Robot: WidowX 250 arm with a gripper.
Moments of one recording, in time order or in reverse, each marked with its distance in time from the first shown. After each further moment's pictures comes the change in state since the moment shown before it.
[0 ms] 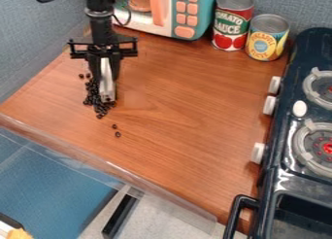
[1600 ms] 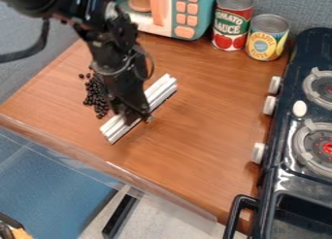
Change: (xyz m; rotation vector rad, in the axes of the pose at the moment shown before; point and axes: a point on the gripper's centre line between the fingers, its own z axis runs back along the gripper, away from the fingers) arm -0.108 -0.038 0.018 -0.036 -0.369 -0.944
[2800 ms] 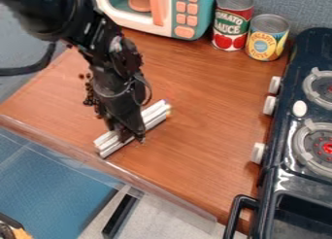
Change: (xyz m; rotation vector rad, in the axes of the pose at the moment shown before) arm -0.012 -0.005 -0.022 0.036 0.056 -0.040
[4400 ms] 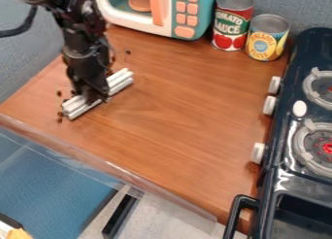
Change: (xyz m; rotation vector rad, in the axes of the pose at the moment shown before) arm -0.021 0.099 -0.017 0.105 0.142 0.107
